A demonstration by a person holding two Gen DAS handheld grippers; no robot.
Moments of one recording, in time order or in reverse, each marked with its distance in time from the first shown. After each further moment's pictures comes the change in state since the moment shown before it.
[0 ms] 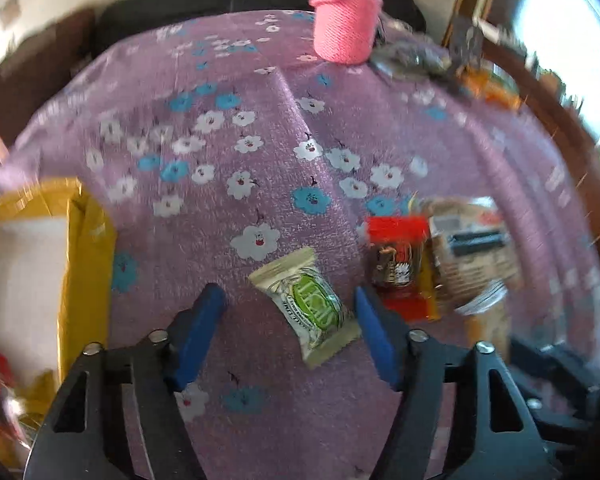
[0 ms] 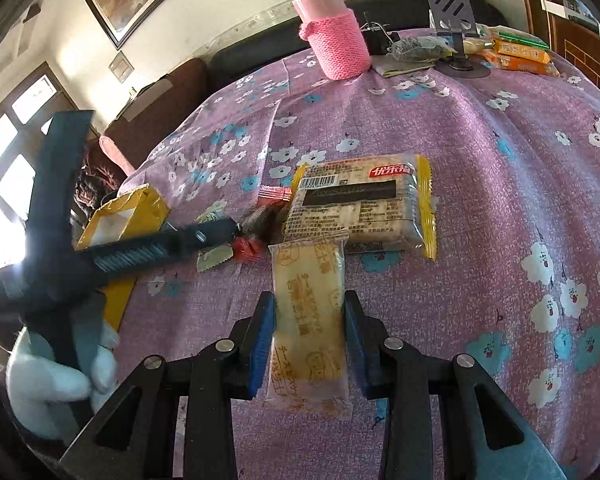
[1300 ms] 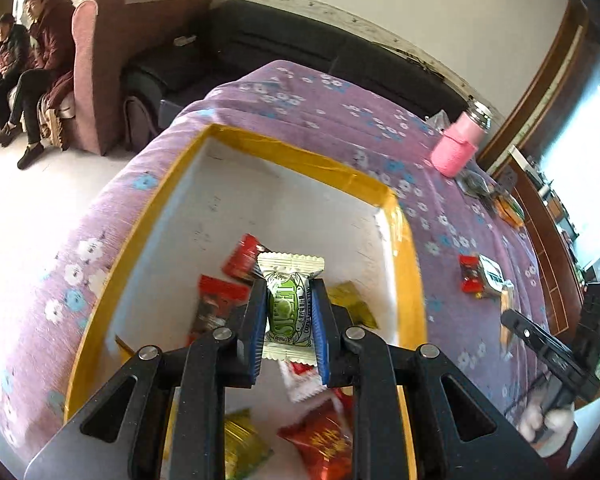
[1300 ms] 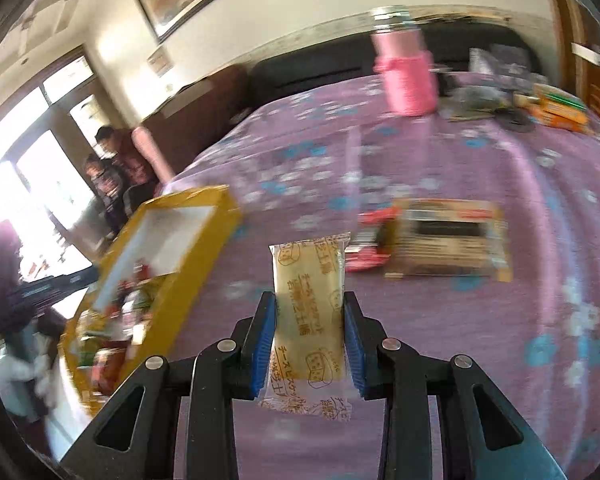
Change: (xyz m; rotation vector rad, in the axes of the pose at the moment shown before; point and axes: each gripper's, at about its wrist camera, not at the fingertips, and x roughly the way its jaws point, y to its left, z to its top) left arm -0.121 0.230 -0.104 -0.403 -0.176 -0.087; right arm -0.020 0.086 0.000 -0.140 -0.055 0.072
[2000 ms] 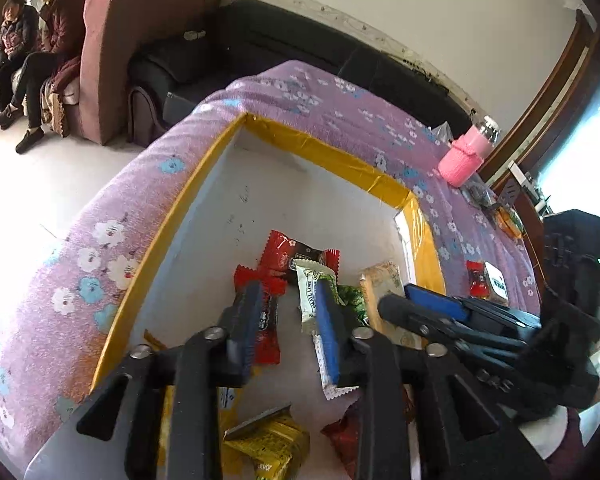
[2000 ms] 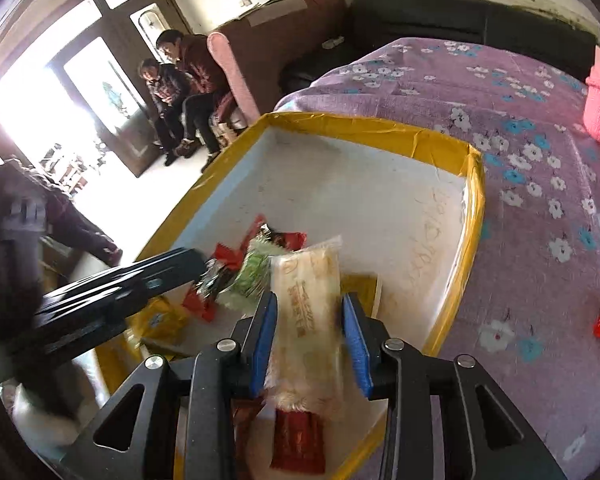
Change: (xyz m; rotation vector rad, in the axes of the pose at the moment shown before) left arm -0.007 0.038 -0.013 -0.050 -0.025 -0.039; right arm 0.122 0.178 0.013 -0.230 0.243 0.108
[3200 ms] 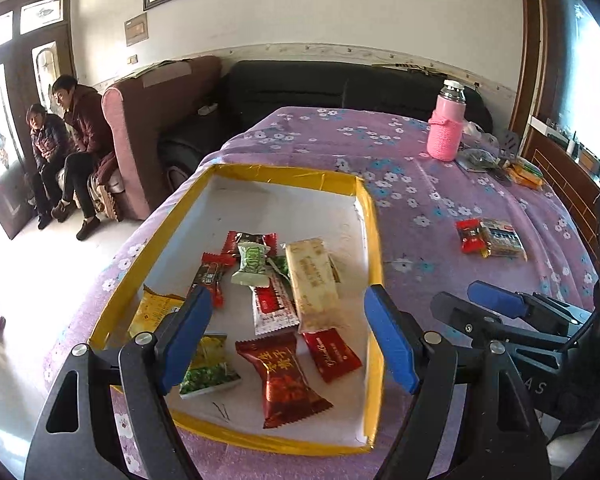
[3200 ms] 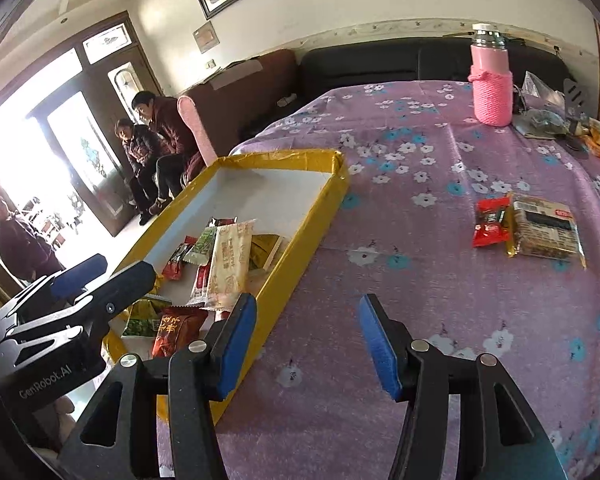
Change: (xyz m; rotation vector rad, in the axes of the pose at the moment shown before) left arm -0.053 -0.128 -0.073 0.262 -0.185 0.287; right arm -0.107 -0.052 -0.094 0.105 -0.234 -0.087
